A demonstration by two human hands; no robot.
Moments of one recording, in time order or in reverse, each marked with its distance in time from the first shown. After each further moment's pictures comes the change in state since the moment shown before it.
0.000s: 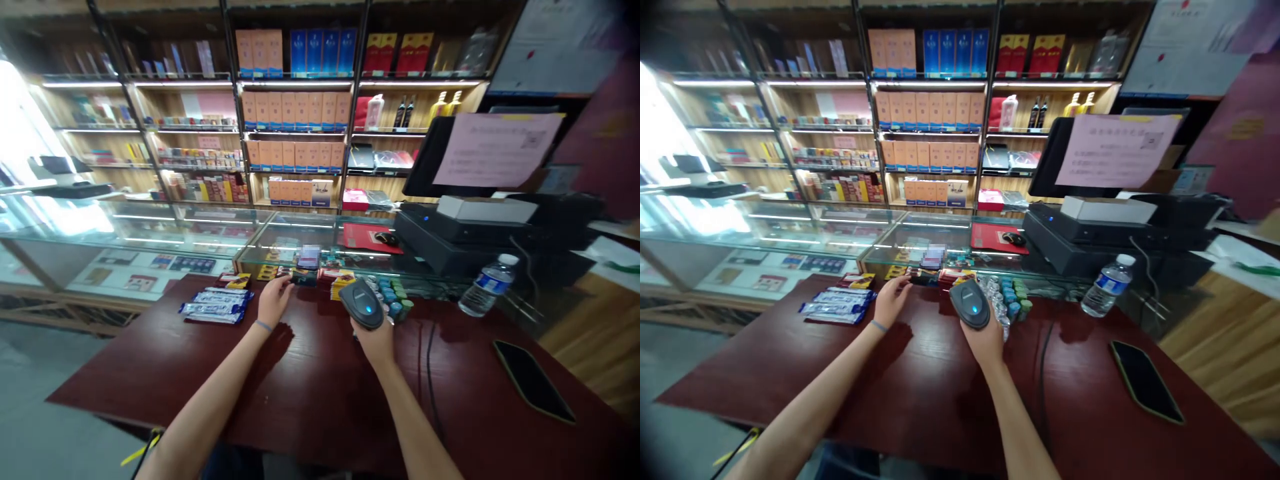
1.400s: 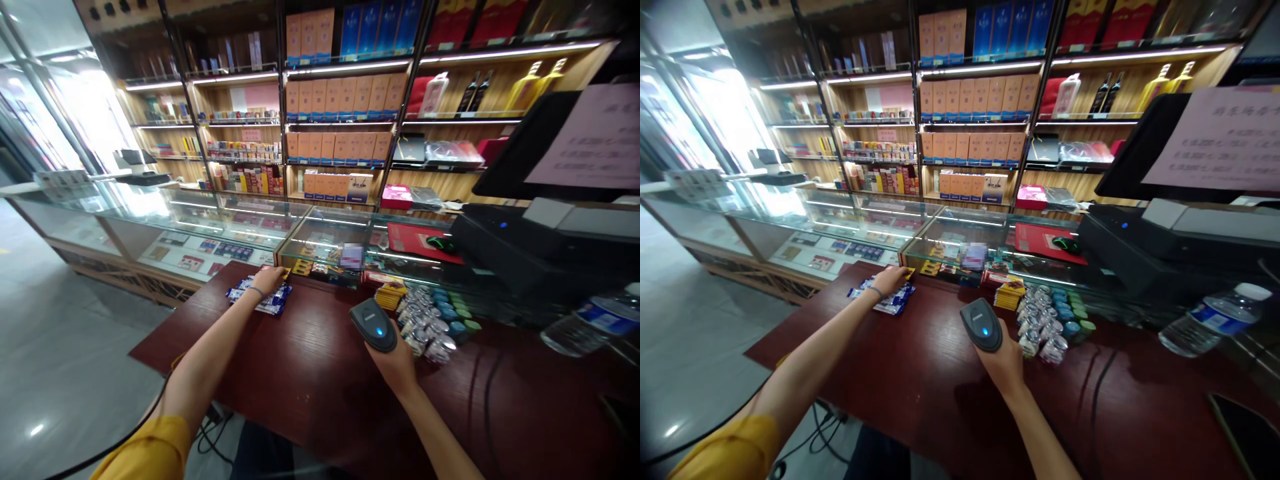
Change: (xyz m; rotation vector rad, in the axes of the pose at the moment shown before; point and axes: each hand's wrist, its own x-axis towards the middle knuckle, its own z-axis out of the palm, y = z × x) left_hand 0.030 -0.145 -0.102 0.515 -0.571 -0.224; right_hand -0.038 -0.025 0.046 -0.105 -0.262 -0.039
